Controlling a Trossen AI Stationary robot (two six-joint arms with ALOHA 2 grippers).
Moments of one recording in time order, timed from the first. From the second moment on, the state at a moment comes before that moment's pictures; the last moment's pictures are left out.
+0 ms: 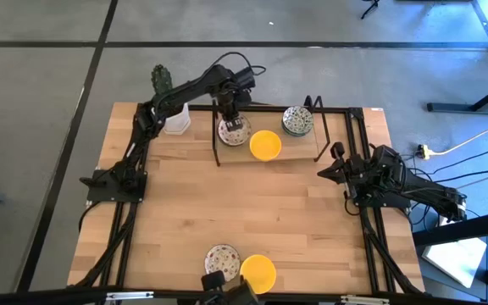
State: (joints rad) left arm 0.58 2.19 2.17 -1.40 0.02 0.20; right arm -0.35 0.00 0.08 -0.02 -0.49 0.01
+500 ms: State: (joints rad) left arm 0.57 2.19 2.17 -1.42 -0.04 0.25; right arm -0.35 0.00 0.08 -0.03 -0.52 0.05
